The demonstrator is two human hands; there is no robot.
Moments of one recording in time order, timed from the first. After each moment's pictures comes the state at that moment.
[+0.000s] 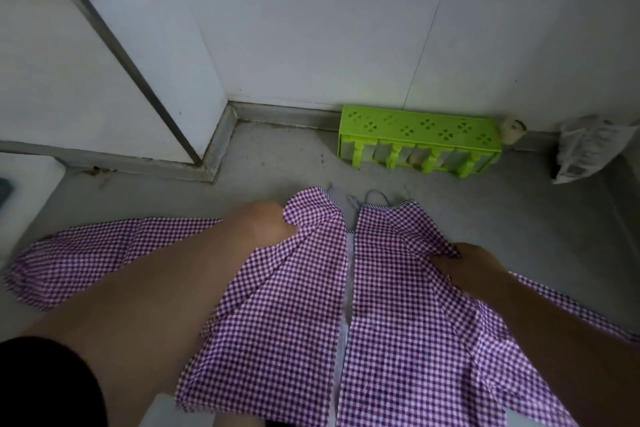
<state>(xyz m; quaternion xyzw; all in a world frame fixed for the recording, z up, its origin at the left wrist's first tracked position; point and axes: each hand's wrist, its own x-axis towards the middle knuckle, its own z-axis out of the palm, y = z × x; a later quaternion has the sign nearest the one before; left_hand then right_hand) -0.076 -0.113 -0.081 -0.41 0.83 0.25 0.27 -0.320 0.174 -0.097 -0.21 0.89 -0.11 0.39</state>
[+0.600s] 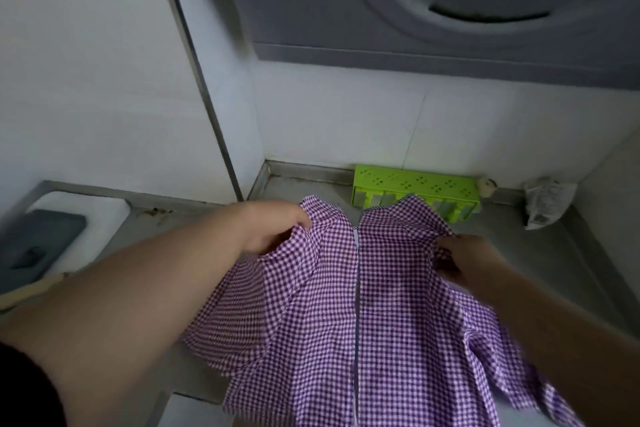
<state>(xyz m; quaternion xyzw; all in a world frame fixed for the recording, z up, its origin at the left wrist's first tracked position) -0.022 -0.093 0.079 -0.46 0.62 0.61 0.17 -0.261 0.153 0.036 -0.02 0.80 -0.48 0.37</state>
